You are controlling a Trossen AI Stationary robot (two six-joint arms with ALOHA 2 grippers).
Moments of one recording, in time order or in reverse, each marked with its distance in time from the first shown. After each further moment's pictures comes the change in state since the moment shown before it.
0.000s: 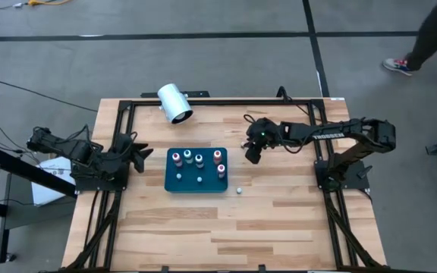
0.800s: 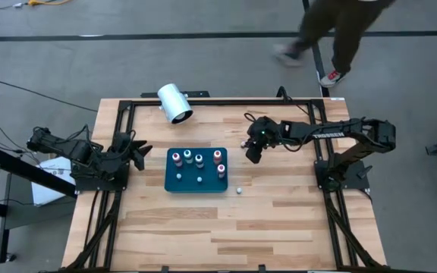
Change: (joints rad) left arm 0.000 0.000 0.000 0.004 -0.070 0.004; right arm -0.013 0.000 0.000 -0.020 -0.049 0.033
